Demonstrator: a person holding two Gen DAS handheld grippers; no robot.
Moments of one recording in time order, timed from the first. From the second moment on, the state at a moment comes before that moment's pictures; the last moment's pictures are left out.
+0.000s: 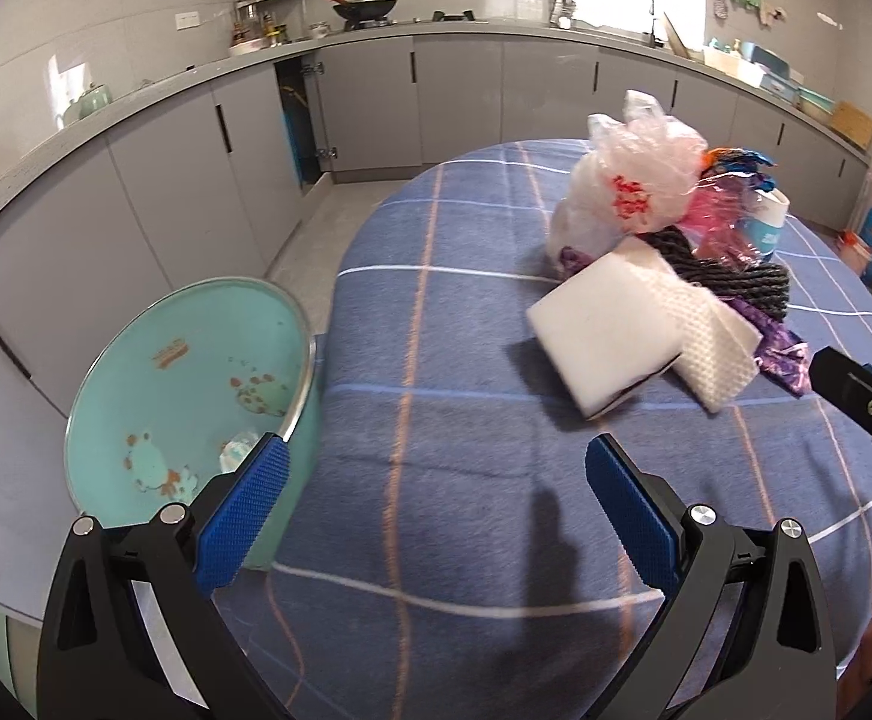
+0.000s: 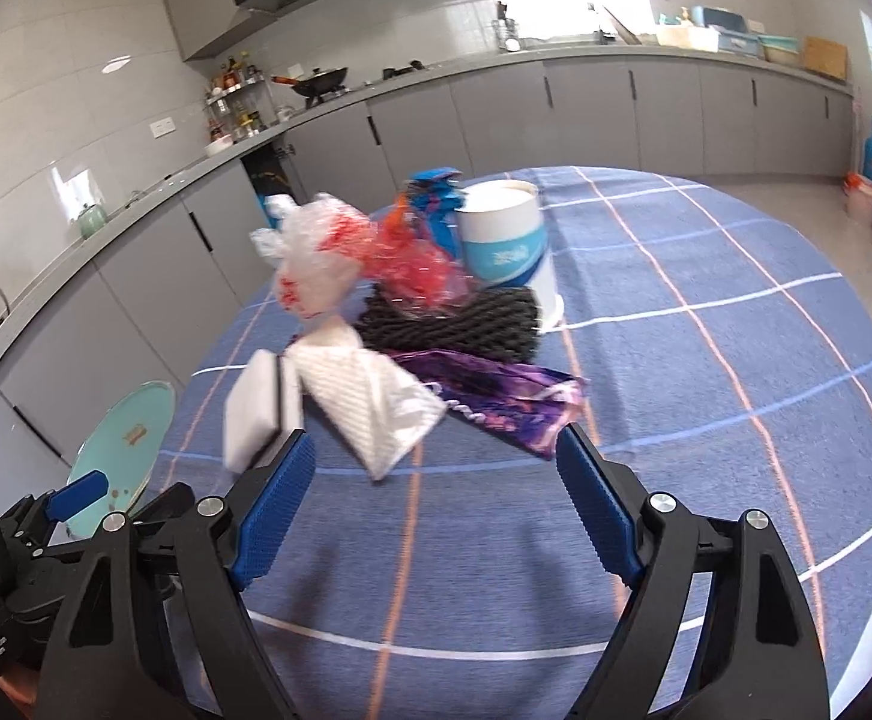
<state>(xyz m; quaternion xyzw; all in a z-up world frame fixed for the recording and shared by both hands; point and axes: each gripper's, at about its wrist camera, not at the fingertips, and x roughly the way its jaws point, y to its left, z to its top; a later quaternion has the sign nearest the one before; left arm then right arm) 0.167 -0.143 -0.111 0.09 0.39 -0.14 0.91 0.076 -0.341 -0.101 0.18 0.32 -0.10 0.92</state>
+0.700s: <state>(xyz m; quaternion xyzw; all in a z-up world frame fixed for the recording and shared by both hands) 0.220 -0.214 -0.122 0.04 0.43 -0.18 0.88 0.070 -0.383 -0.101 0.21 0.31 -0.13 0.92</state>
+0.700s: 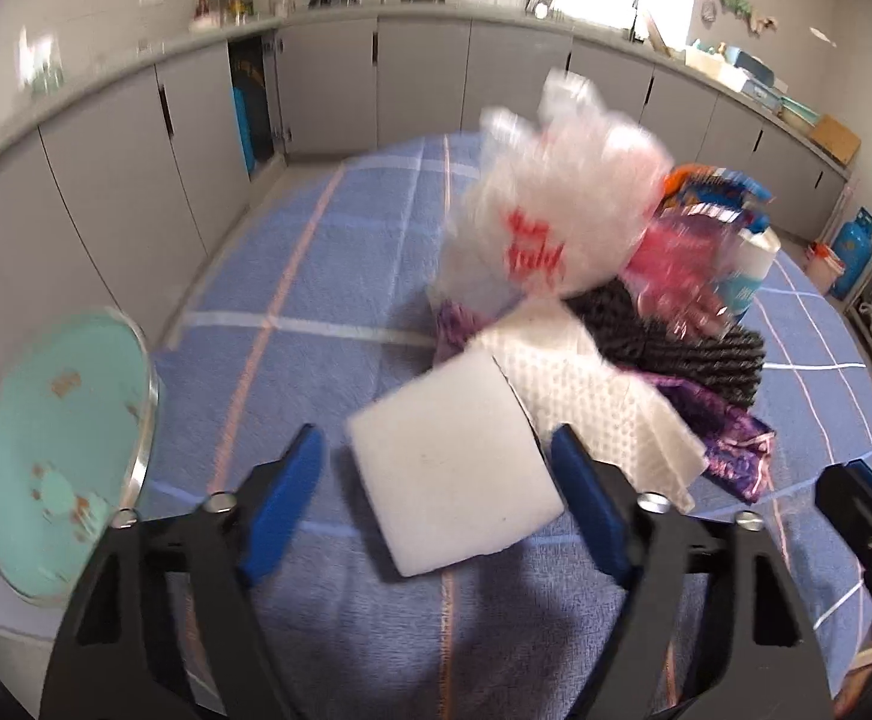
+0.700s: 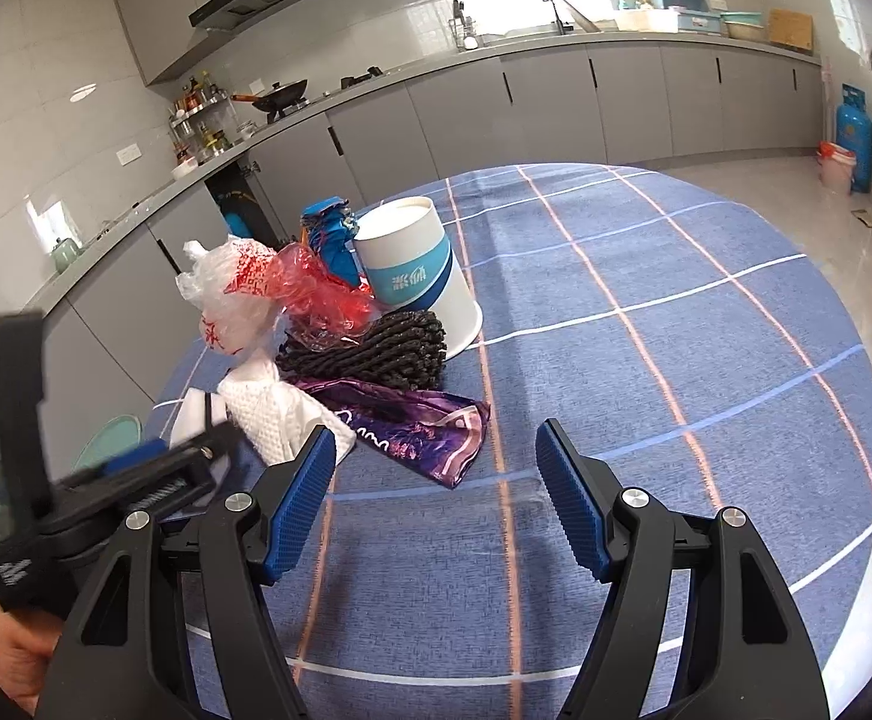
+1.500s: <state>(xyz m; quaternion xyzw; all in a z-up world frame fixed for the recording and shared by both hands) 0.197 -0.112 -0.082 0.03 0.37 -0.15 0.92 0.179 -0.318 -0.125 0.18 0.42 -0.05 0.89</state>
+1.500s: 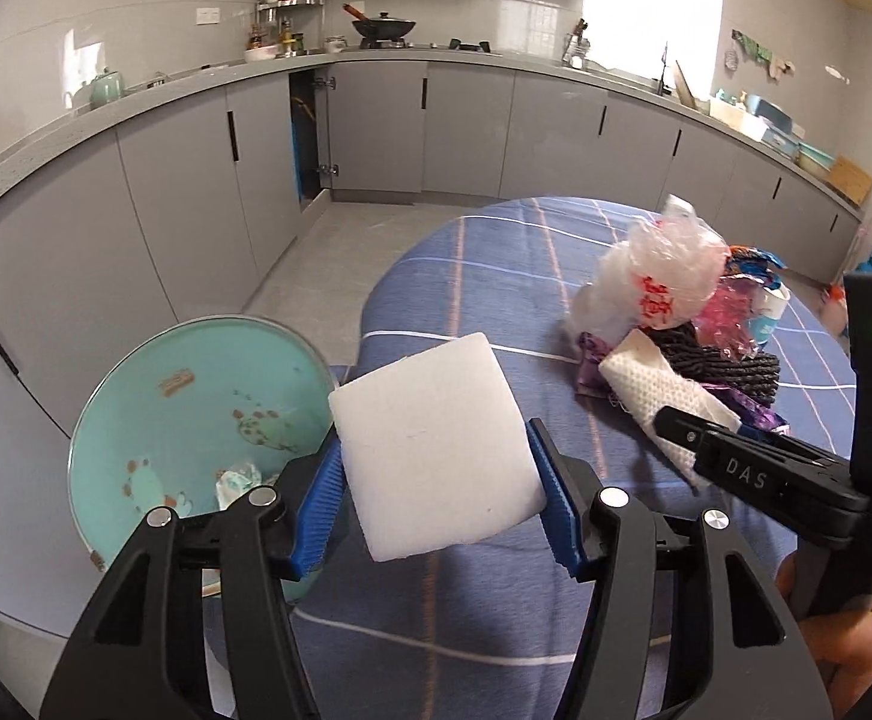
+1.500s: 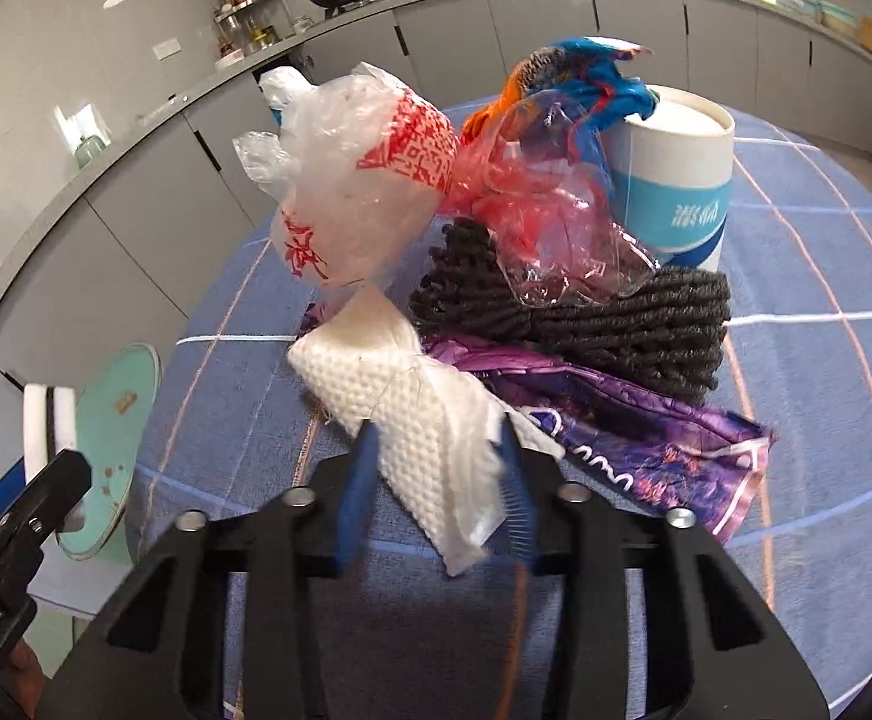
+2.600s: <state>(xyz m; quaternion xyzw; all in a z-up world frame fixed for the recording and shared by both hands) 0.181 -0.014 -0.077 -0.01 0.36 -0.07 0.93 0.146 -0.199 -0.048 0.13 0.34 0.08 0.93</state>
